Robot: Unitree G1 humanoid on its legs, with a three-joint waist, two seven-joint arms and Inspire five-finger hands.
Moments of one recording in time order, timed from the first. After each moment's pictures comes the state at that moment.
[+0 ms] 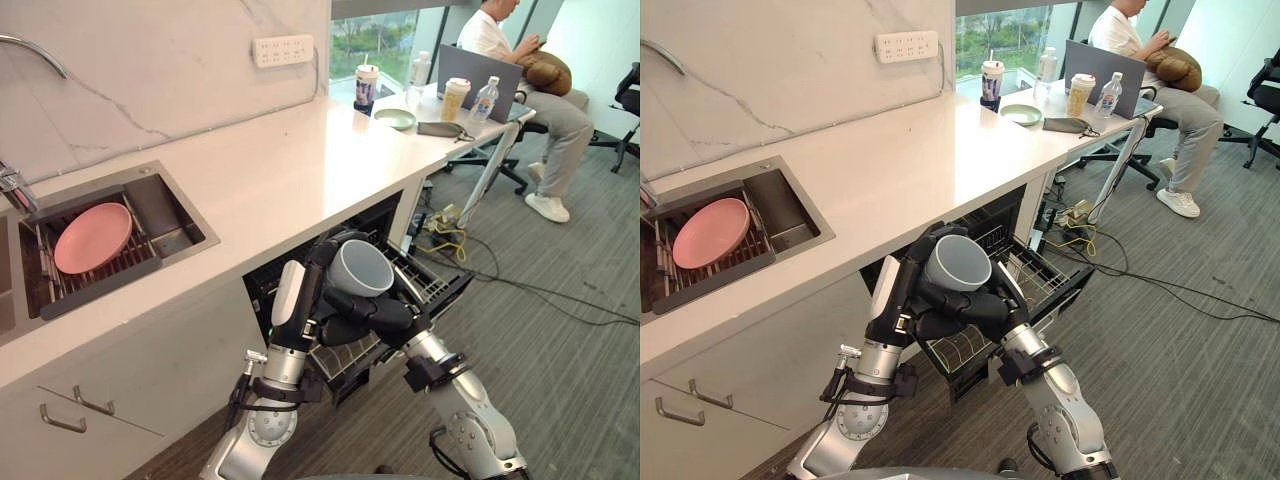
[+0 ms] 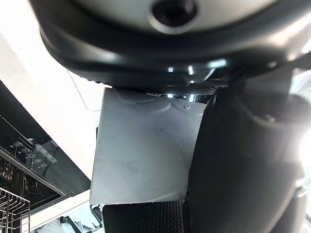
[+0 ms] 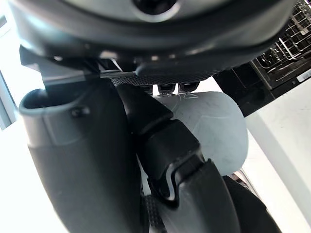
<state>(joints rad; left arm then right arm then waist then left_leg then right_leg) 0.15 0.17 -0.45 -0.11 0.45 -0.40 0.39 0.12 -0.19 0.21 -0.15 0.68 0.05 0.35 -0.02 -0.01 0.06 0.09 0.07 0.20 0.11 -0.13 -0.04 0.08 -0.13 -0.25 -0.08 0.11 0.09</state>
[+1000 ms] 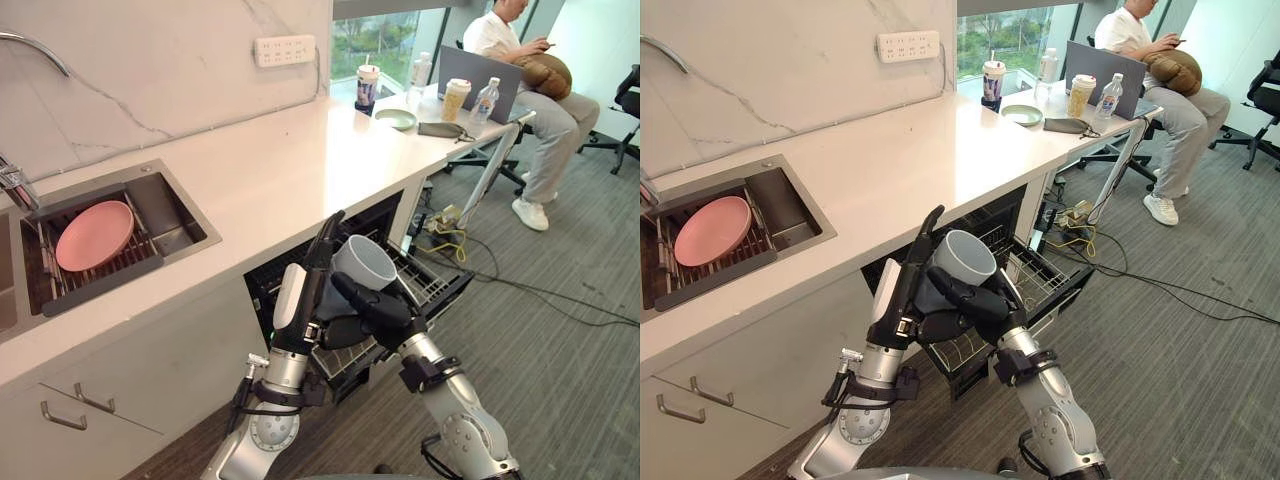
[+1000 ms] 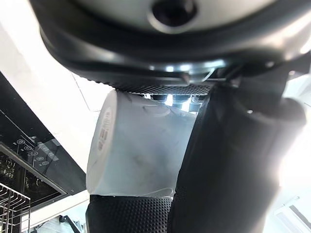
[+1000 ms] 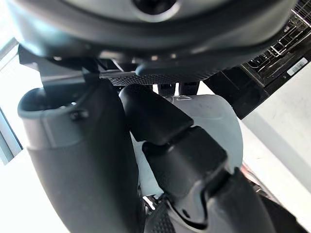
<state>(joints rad) 0.17 0.17 -0.48 -0.11 0.44 -0.40 0.42 0.13 -0.14 0.22 -0.11 0.83 0.06 0.26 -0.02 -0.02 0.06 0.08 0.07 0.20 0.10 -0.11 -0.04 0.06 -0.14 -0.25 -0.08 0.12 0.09</state>
